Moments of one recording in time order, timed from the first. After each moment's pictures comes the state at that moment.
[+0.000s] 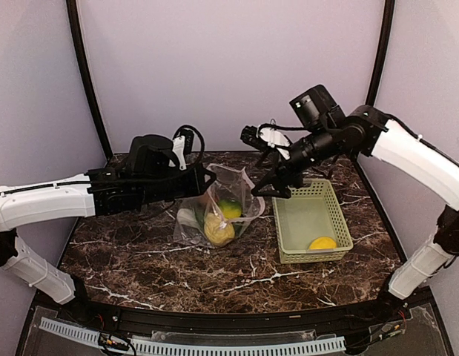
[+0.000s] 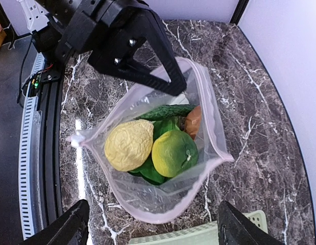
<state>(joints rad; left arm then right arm) -0.96 1.38 1.12 -0.13 -0.17 -0.68 0.84 1.54 1.66 -0.92 -0.39 -0.46</state>
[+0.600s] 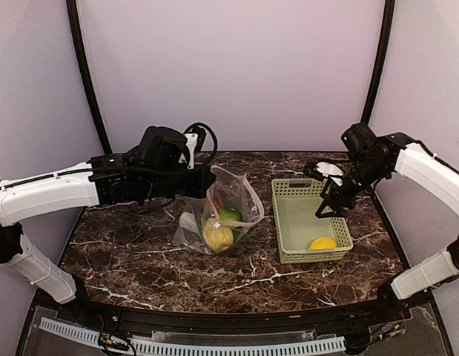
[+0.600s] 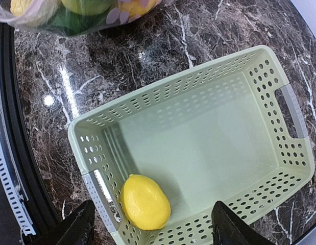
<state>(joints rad) -1.00 1.44 1.28 -0.39 -0.26 -0.50 0.39 1.33 1.25 -1.09 -0.39 -0.69</state>
